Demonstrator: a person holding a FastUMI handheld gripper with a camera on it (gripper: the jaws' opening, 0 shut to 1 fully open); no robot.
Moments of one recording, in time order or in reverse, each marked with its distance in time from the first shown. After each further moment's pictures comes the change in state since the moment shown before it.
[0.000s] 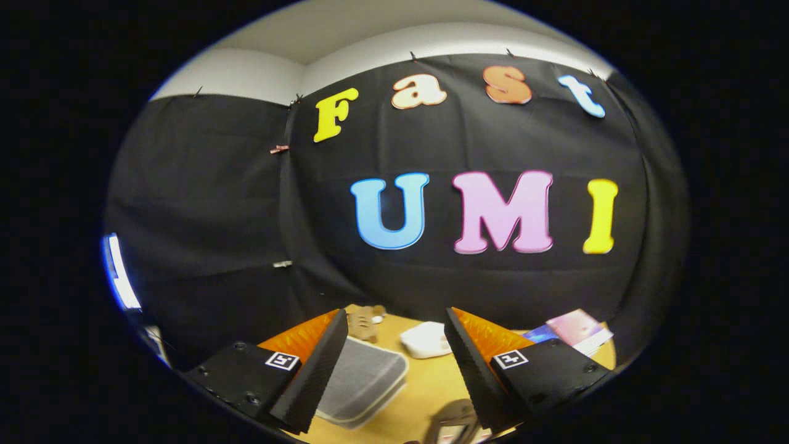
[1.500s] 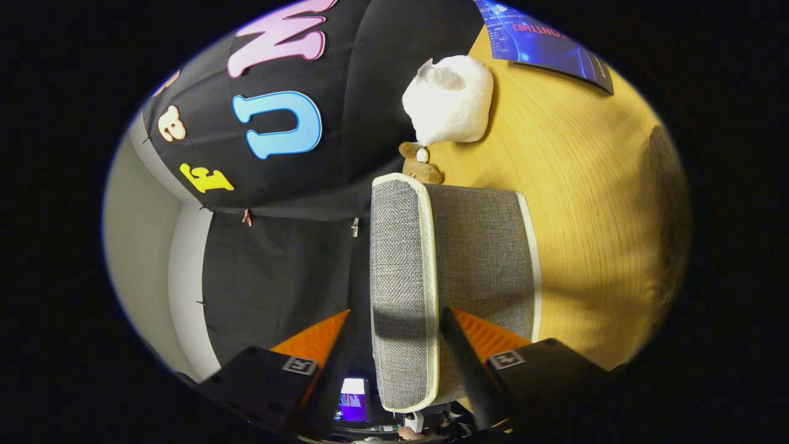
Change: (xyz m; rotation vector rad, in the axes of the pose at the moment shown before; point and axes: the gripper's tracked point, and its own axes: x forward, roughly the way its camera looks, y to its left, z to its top) arm 0.082 0.009 -0.279 1.214 0.579 0.380
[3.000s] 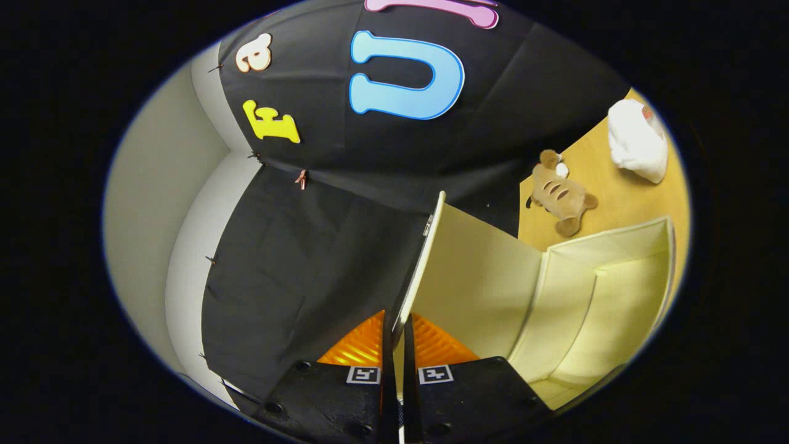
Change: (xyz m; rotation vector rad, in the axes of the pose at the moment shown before) arm 0.145 0.227 -0.053 -0.282 -0.018 0.176
